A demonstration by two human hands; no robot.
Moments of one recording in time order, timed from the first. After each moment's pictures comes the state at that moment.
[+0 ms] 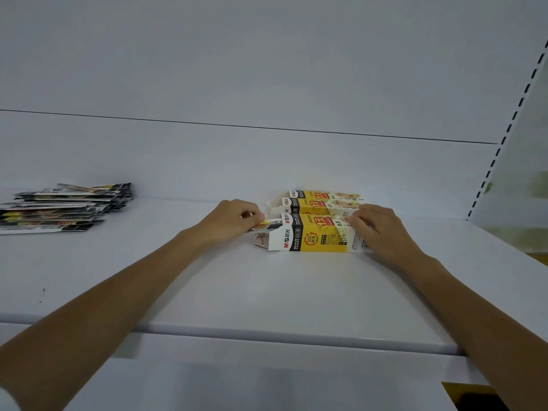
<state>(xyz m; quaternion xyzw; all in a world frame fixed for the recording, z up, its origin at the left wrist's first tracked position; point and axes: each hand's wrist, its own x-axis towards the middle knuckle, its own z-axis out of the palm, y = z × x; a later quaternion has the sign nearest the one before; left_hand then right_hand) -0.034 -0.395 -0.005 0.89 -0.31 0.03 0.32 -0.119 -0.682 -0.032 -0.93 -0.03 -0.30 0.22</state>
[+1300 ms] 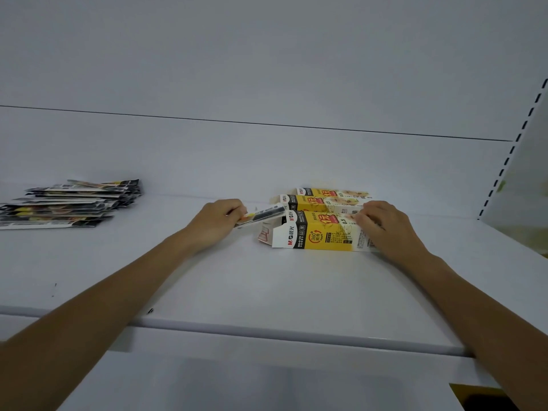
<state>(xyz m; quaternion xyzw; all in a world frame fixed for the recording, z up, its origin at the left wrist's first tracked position) -0.025 -0.369 -0.016 0.90 -0.25 0.07 0.36 -0.111 -0.681 -0.036 -0.93 -0.01 -0.29 0.22</state>
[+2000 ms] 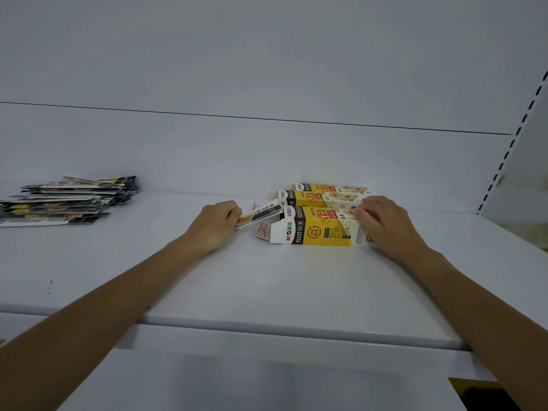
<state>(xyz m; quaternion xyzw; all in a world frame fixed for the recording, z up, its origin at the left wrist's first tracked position) -0.030 -0.375 -0.028 0.91 -0.21 0.10 0.34 -0.111 -0.683 -0.037 -0.93 -0.01 -0.29 0.21</state>
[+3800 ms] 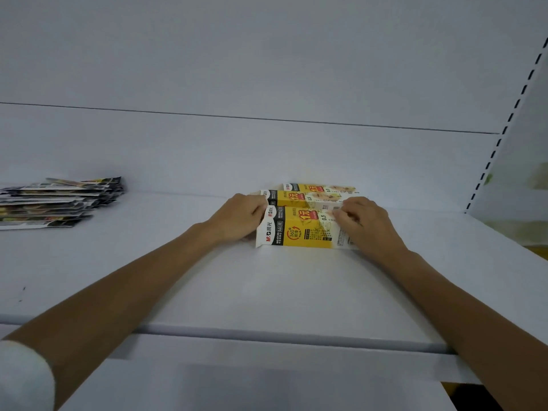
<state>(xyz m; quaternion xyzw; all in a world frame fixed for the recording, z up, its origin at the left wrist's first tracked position) -0.031 -0.429 -0.010 0.90 -0.32 0.07 0.28 -0.116 -0.664 -0.030 -0.94 0.02 -0.28 0.20</state>
